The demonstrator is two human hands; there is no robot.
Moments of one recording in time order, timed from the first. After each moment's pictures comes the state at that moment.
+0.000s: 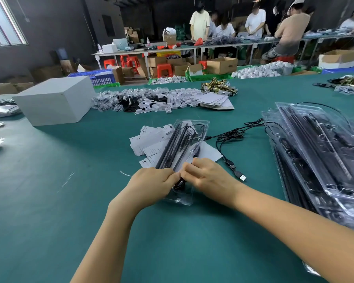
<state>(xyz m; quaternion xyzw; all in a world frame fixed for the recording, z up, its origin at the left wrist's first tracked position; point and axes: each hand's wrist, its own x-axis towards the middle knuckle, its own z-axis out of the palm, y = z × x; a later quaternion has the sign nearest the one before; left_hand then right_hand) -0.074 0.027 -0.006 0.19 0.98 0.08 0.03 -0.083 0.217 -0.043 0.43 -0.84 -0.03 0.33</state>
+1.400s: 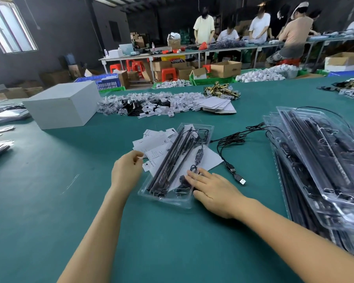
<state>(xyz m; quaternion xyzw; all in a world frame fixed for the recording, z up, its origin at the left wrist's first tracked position) -0.125 -0.019 -0.028 -0.04 0.92 0.36 -0.16 -0.071 0.230 -0.065 0.23 -0.97 0.10 -0.05</state>
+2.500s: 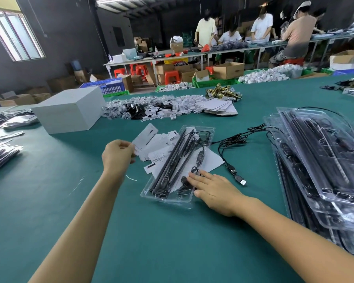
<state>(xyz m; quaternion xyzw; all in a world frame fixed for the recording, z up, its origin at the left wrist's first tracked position) -0.131 -0.024 0.017 -0.13 0.81 0.53 -0.19 -0.078 0.235 -0.070 0.23 -0.96 0.12 -0.08</state>
